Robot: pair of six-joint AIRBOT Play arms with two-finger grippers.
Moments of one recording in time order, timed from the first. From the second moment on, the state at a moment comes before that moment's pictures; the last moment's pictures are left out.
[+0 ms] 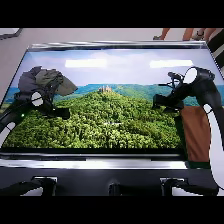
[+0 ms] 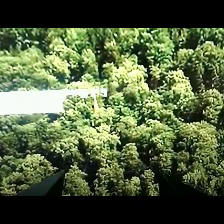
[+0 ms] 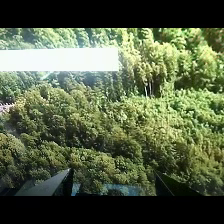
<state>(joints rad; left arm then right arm) -0.16 -1.32 1.13 1.54 -1.18 -1.62 0.01 -1.46 1.45 -1.35 1.49 1.69</state>
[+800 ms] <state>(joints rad) -0.16 -1.33 1.13 1.54 -1.14 -1.62 0.01 -1.46 1.45 -1.35 1.42 1.69</state>
